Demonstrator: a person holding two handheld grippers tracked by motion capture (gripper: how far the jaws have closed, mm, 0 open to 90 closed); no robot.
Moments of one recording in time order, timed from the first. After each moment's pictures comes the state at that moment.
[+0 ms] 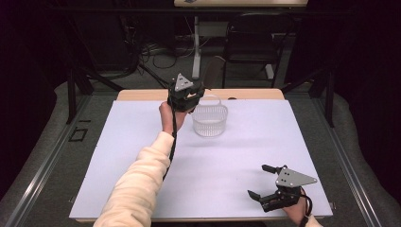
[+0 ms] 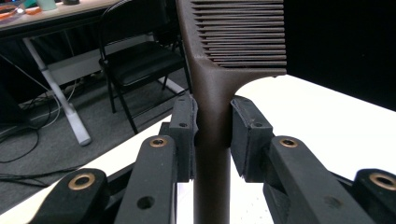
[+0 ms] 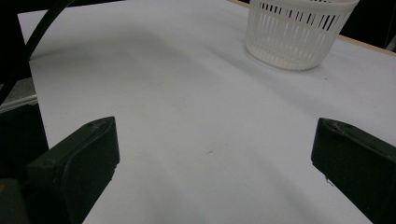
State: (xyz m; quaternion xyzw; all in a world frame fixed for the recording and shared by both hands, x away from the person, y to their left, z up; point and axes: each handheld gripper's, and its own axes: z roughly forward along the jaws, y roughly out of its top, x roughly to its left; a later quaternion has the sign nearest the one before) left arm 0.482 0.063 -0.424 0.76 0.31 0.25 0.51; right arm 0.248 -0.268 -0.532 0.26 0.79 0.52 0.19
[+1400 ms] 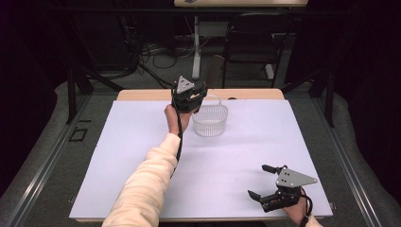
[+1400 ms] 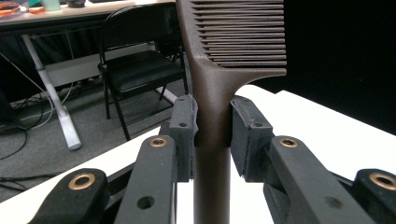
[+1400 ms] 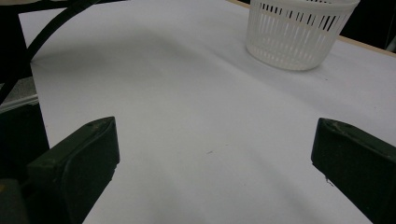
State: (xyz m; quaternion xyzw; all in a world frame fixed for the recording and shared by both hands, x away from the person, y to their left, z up) left arm 0.491 0.055 -0.445 0.73 0.33 0.24 0.55; right arm 0.248 -0.268 -0.532 0.26 0.79 0.52 0.19
